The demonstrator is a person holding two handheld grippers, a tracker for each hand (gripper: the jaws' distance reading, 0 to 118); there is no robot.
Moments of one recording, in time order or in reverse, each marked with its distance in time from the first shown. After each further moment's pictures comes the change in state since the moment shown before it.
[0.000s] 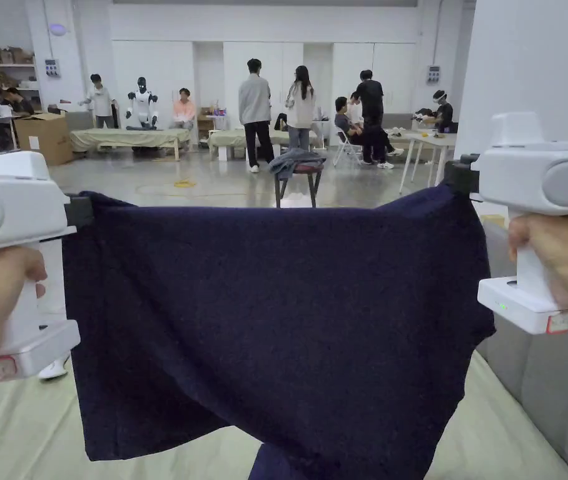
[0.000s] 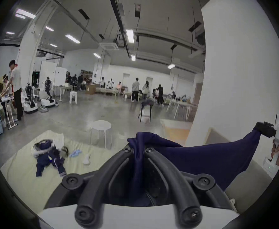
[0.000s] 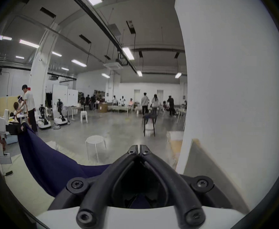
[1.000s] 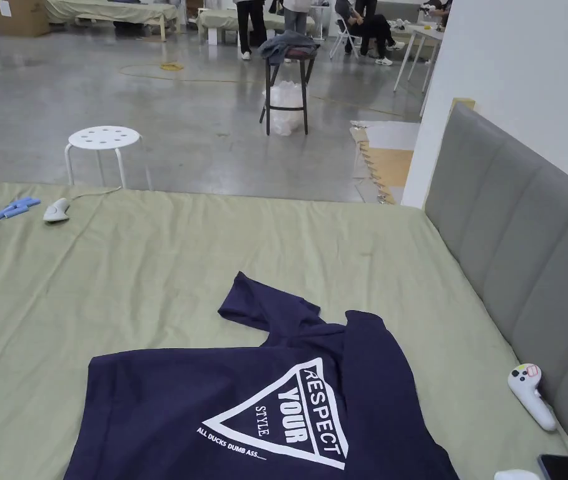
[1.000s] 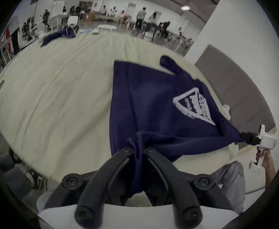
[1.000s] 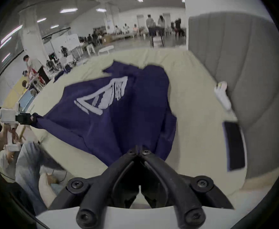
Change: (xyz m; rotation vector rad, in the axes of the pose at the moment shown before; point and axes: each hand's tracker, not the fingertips) left arm -0.047 -0.464 0.297 -0.730 -0.038 0.168; right arm 0.002 -0.444 0.353 -0.812 0.140 -0.151
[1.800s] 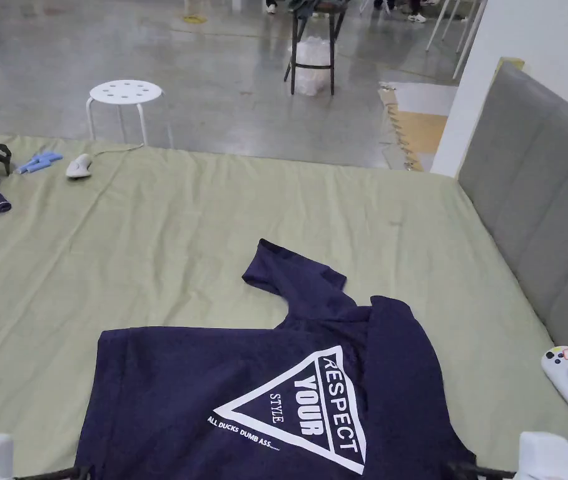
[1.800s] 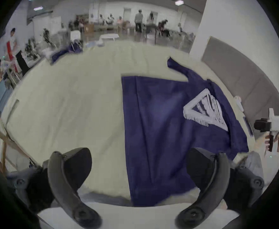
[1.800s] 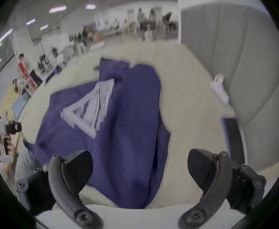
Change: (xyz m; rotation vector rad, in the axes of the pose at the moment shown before) left arm -0.005 0.027 0.026 0.191 0.187 -0.132; right arm -0.005 0.056 0.006 0.184 -0.132 -0.025
